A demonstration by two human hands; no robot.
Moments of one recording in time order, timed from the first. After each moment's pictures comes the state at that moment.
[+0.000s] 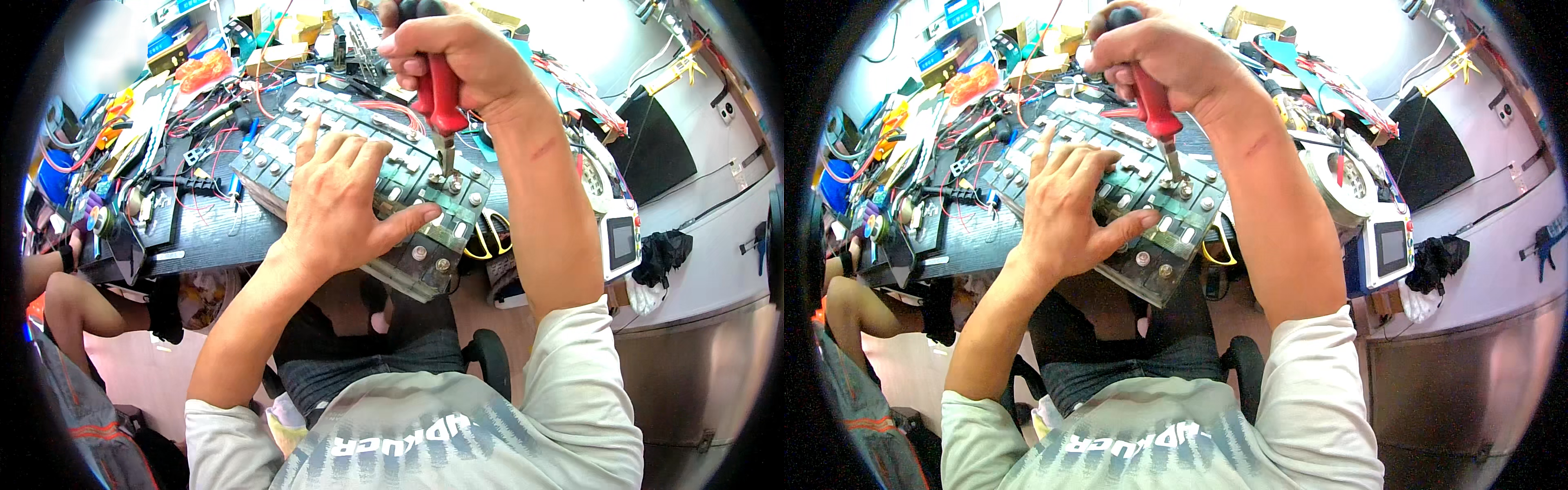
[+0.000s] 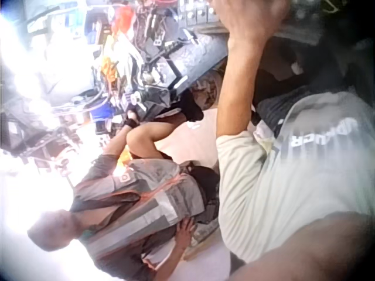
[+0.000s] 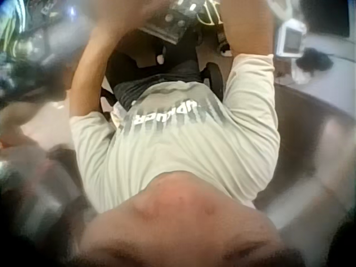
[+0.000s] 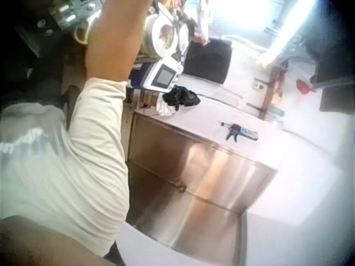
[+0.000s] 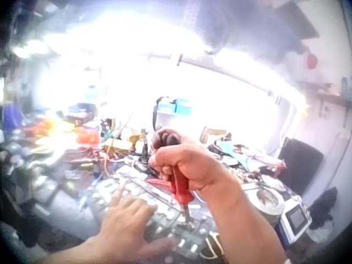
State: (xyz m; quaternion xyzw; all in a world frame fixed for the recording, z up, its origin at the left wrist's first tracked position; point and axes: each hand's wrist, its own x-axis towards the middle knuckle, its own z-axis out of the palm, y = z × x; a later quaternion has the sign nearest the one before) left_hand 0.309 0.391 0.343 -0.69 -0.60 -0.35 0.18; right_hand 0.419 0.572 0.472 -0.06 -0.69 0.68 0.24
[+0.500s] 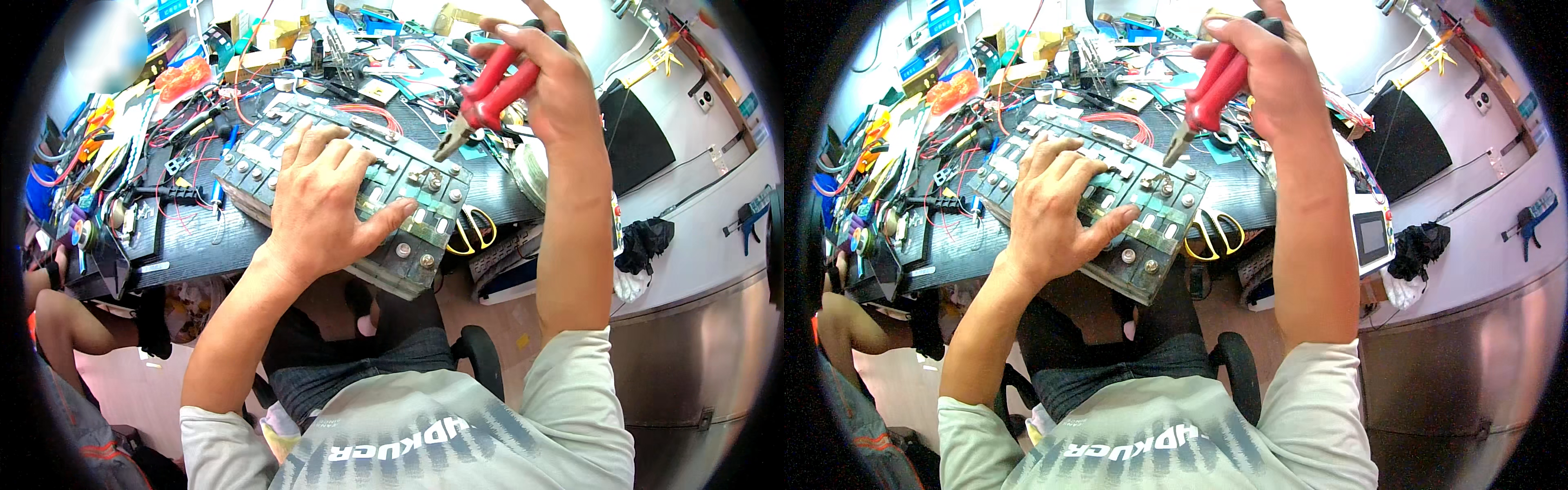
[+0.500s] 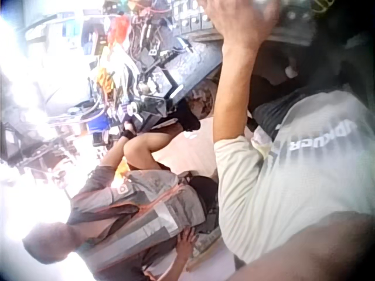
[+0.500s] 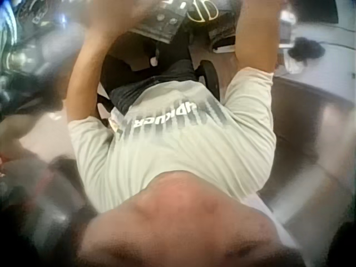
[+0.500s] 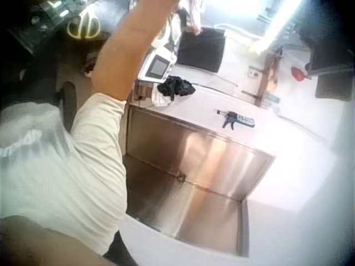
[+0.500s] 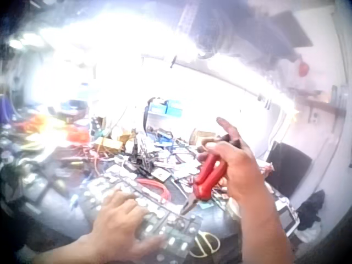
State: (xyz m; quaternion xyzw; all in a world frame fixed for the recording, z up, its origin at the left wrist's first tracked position) left_hand 0.307 0.394 0.342 -0.71 -0.58 -0.35 0.19; right_hand 0.508 0.571 0.482 -0.20 -0.67 0.51 0.50
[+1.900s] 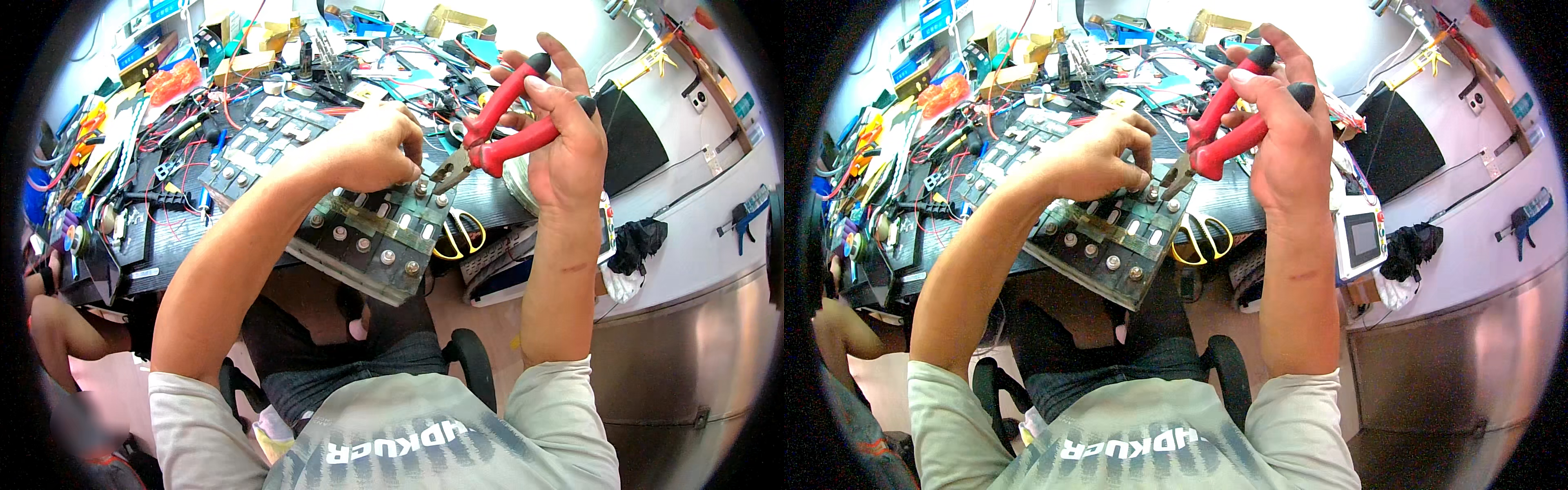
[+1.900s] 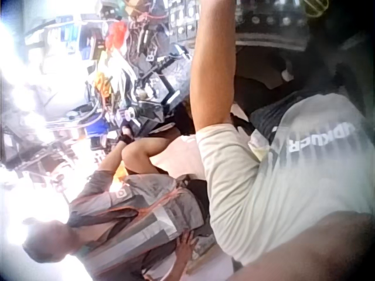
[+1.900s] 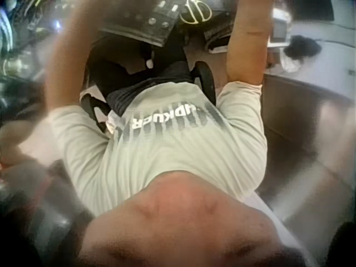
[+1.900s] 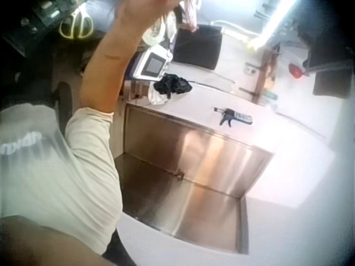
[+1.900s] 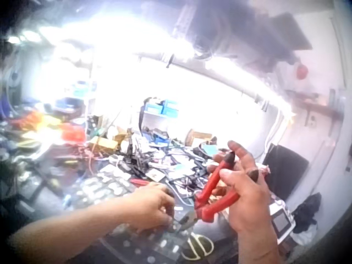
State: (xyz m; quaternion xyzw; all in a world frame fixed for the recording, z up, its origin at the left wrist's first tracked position) left_hand 0.306 0.490 0.387 -0.80 -0.52 -0.24 -0.17; right_hand 0.539 0.534 0.450 -0.19 -0.65 0.47 0.57
